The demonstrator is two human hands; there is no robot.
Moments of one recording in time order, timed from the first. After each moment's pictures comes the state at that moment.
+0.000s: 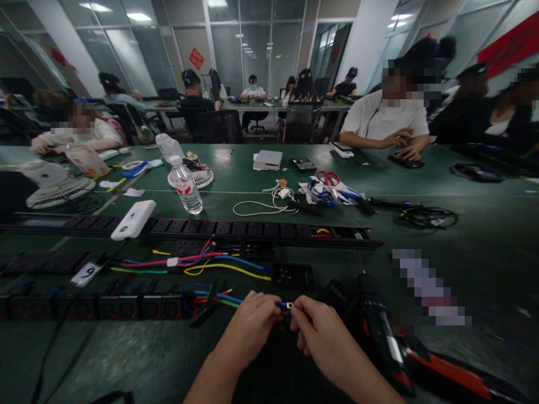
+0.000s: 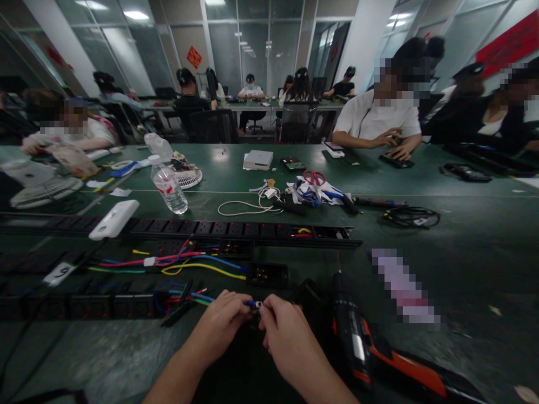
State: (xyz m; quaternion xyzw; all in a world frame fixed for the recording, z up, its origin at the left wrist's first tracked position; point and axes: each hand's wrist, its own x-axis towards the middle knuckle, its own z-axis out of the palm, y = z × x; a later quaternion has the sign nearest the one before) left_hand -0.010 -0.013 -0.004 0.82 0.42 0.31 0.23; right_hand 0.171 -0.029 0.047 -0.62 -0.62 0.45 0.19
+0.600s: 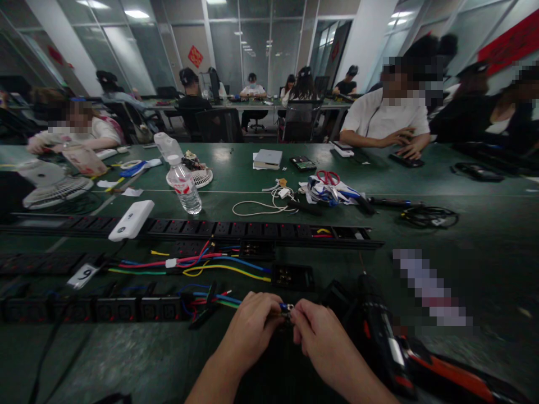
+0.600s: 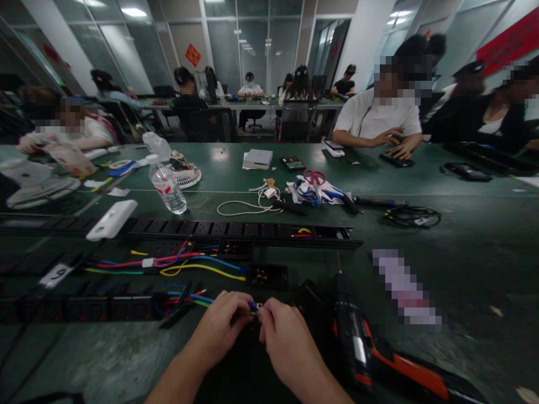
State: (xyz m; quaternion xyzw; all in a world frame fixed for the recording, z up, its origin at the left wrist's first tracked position) left_hand -0.009 -0.012 -0.003 0.80 0.43 0.33 0.26; right_hand 0.170 -0.029 0.047 -0.63 -0.65 0.39 0.17
